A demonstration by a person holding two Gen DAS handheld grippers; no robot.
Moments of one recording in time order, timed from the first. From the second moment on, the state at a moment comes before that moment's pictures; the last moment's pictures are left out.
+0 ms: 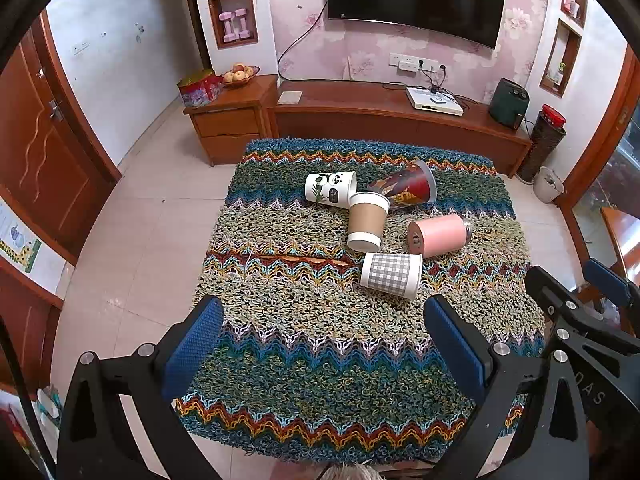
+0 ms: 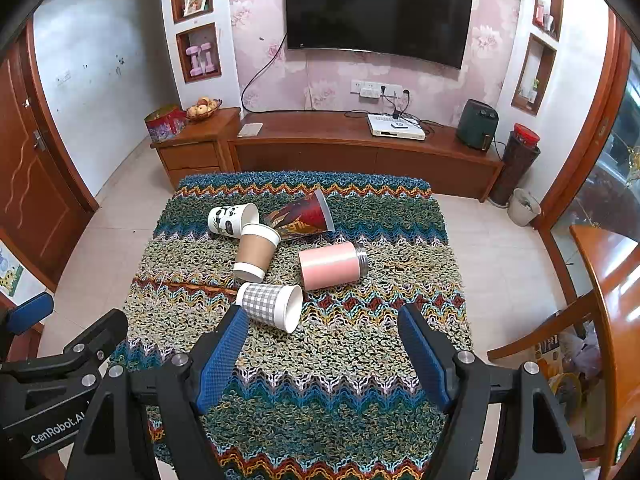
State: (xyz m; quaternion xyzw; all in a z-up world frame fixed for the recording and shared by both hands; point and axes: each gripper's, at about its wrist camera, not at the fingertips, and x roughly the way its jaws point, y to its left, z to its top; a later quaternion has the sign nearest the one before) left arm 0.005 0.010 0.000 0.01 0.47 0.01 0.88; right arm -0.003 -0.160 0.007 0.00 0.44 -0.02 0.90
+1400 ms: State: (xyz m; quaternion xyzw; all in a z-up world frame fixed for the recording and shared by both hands) left arm 0.105 0.025 -0.024 0.20 0.43 -0.07 0.88; right arm 0.057 -0.153 -0.045 0.03 0.50 -0.05 0.87
